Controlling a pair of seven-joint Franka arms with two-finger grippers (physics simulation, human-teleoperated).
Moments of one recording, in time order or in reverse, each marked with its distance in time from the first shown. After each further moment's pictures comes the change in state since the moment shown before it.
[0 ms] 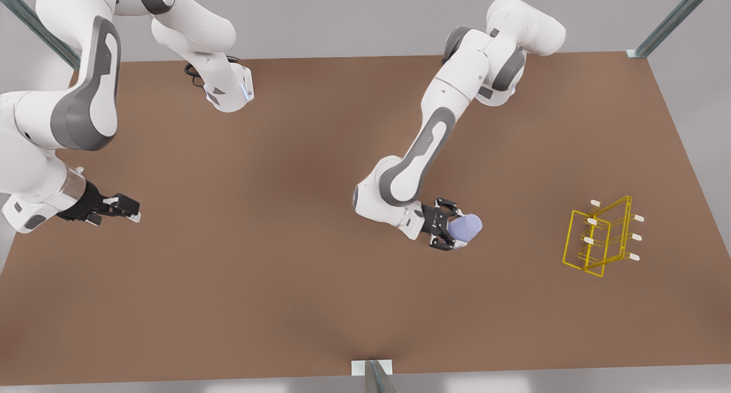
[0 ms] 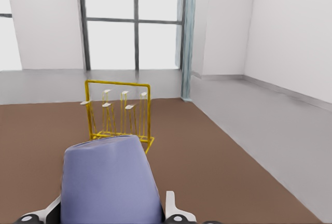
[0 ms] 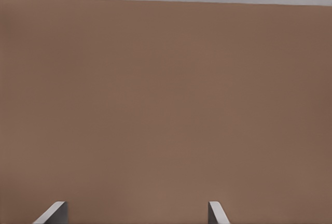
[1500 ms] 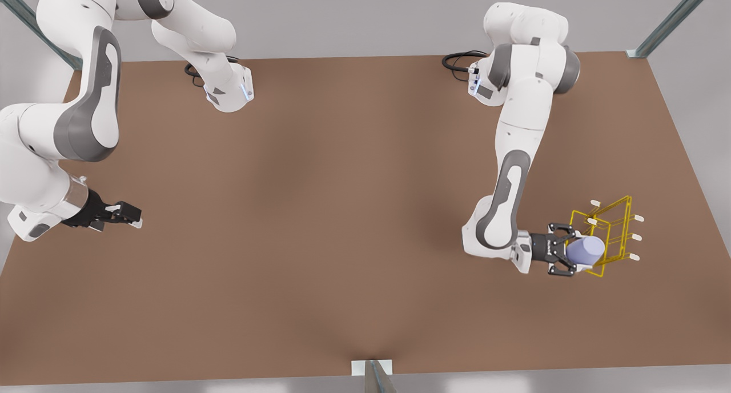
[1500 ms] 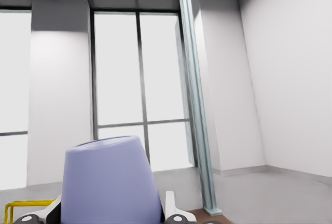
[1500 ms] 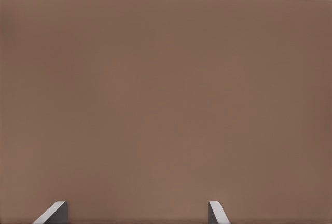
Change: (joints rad) left arm 0.388 -0.080 0.034 -0.386 0.501 0.126 -0.046; right arm -0.009 0.030 0.000 -0.007 0.003 0.020 -0.003
